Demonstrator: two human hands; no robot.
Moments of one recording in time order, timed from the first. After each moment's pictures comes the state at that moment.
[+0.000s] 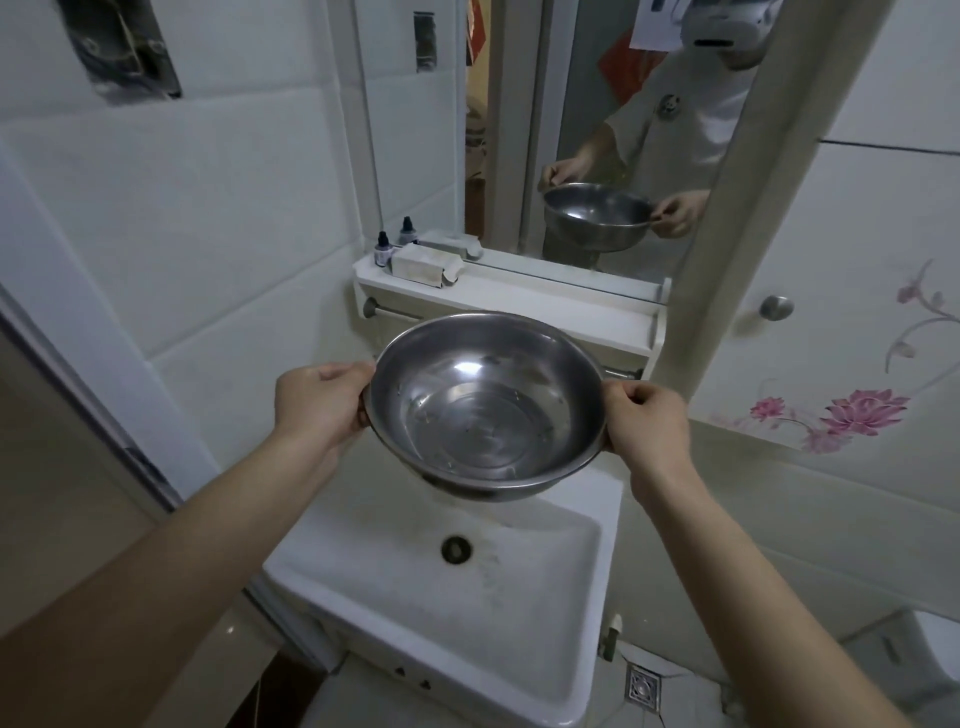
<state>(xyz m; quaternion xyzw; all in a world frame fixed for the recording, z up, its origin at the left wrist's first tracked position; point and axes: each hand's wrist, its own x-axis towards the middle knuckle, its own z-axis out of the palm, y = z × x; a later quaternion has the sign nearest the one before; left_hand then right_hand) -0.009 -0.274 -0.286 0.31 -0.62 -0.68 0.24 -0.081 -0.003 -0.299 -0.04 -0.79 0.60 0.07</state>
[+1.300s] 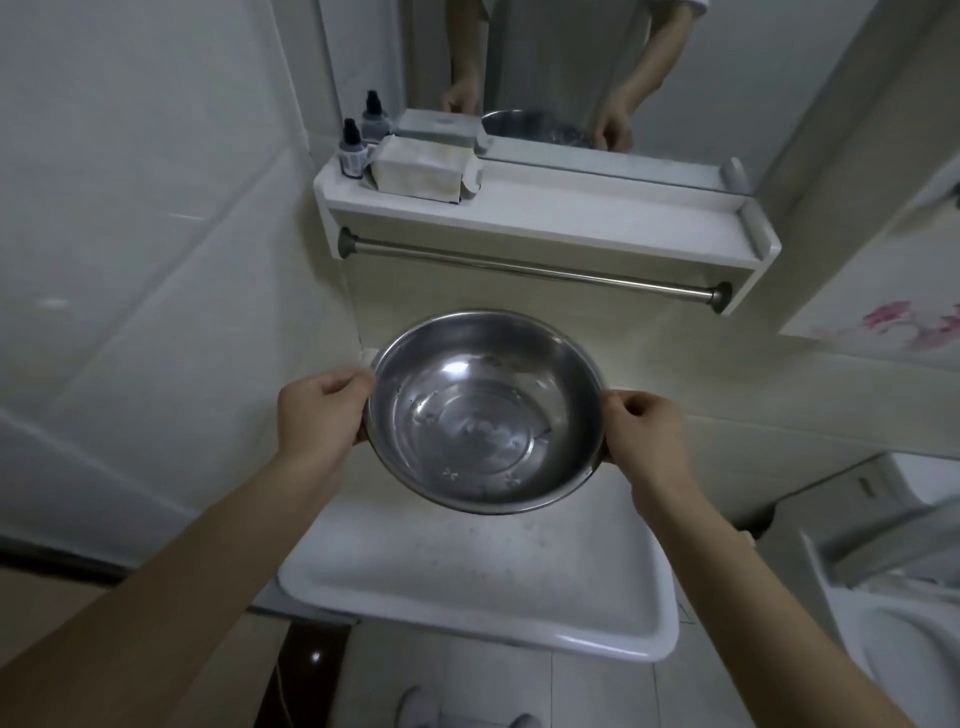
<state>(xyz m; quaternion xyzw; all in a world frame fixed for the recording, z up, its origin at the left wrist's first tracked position) -0.092 -0.411 -0.413 0.28 -0.69 -0.66 0.09 -0.089 -0.127 -0.403 -0.23 -0.82 0.53 0.01</state>
